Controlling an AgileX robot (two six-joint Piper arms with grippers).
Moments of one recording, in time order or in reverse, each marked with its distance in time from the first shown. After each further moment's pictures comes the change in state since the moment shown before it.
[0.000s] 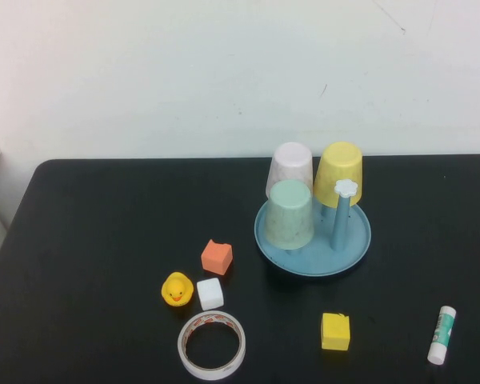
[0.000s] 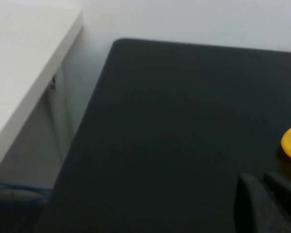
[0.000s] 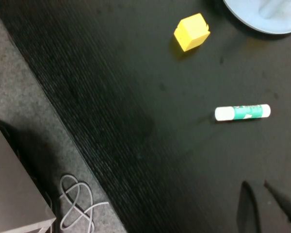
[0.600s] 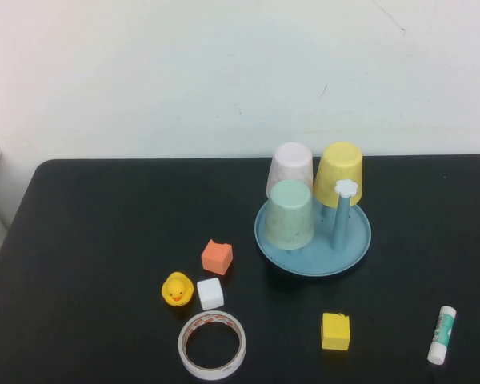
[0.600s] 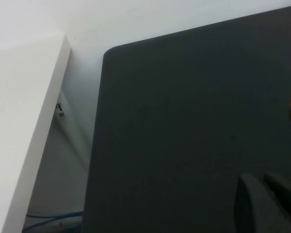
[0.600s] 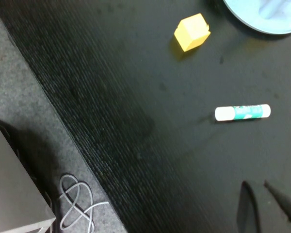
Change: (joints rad) right arm 0.000 0.000 0.000 0.000 0.002 0.000; left arm 0.000 -0.002 -0.002 -0.109 0.021 0.402
